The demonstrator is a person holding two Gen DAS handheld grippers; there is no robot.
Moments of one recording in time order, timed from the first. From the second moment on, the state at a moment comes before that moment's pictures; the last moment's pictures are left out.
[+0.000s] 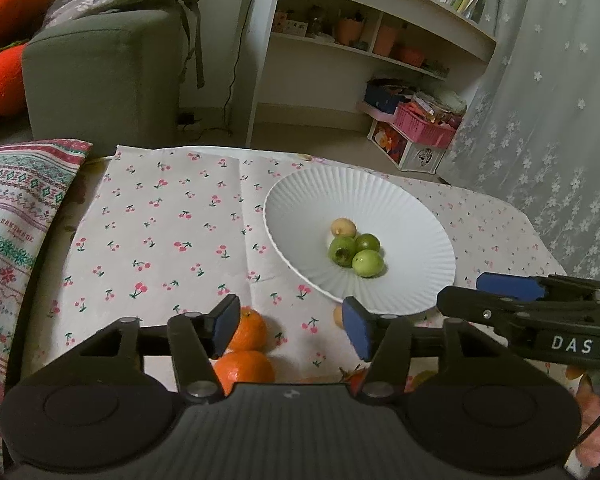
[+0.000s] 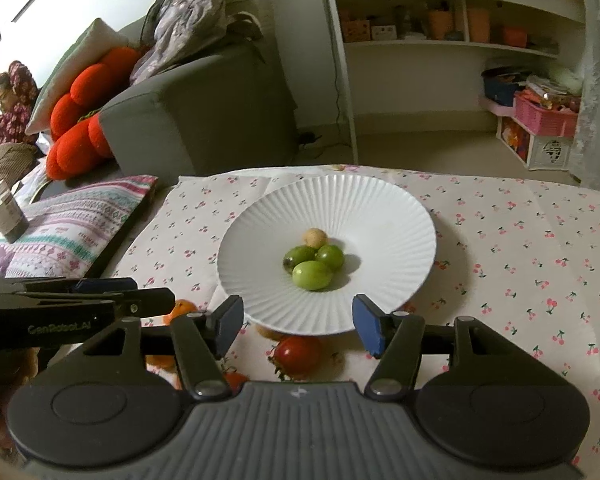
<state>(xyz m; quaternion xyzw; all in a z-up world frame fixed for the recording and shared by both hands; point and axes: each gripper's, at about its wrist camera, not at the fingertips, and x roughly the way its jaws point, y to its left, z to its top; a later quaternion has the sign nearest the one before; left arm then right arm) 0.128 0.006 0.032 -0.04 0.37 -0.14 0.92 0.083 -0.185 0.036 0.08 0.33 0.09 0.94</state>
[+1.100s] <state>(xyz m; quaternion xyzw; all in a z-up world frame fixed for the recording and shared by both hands) 0.082 0.007 0.000 0.01 0.44 -0.16 0.88 0.046 -0.168 0.026 0.04 0.38 0.15 0.91</state>
